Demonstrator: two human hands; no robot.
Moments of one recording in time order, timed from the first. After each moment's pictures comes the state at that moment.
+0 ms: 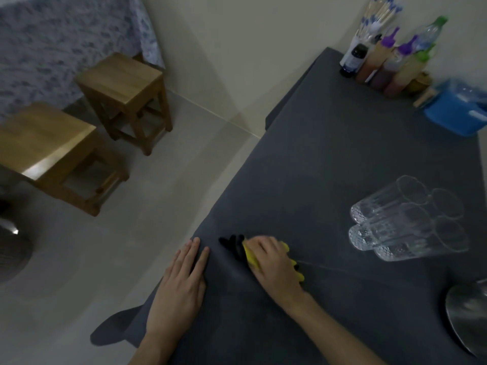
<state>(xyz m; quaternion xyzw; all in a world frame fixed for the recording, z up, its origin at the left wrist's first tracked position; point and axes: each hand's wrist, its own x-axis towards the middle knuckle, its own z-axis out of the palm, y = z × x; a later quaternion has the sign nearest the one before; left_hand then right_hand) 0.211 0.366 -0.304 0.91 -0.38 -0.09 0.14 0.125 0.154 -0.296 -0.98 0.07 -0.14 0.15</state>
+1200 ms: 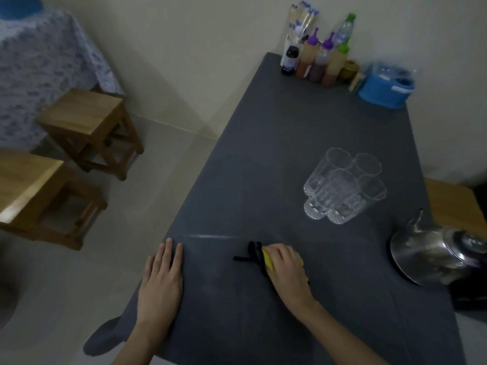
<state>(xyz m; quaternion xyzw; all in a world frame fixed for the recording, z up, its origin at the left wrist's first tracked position) 0.201 0.364 -0.308 0.93 -0.37 -0.03 0.04 0.017 0.142 -0.286 -0.95 0.26 -0.12 0.13</state>
